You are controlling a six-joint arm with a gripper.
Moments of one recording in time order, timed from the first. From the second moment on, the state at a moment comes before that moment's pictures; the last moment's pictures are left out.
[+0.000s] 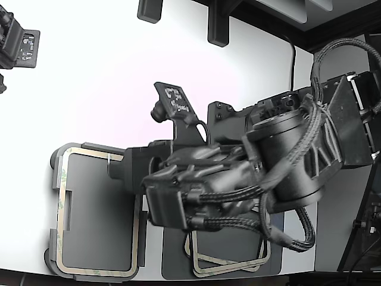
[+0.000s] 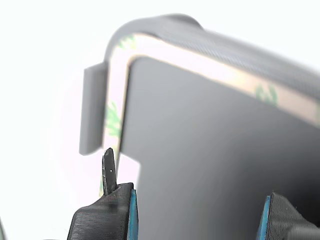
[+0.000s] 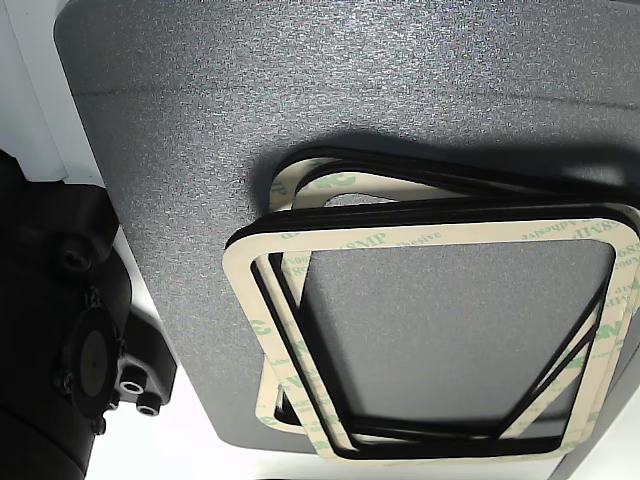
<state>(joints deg) 24.6 89.1 81.6 79.2 17.5 99.5</state>
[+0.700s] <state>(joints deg) 2.4 150.9 139.2 55.4 9.8 9.8</state>
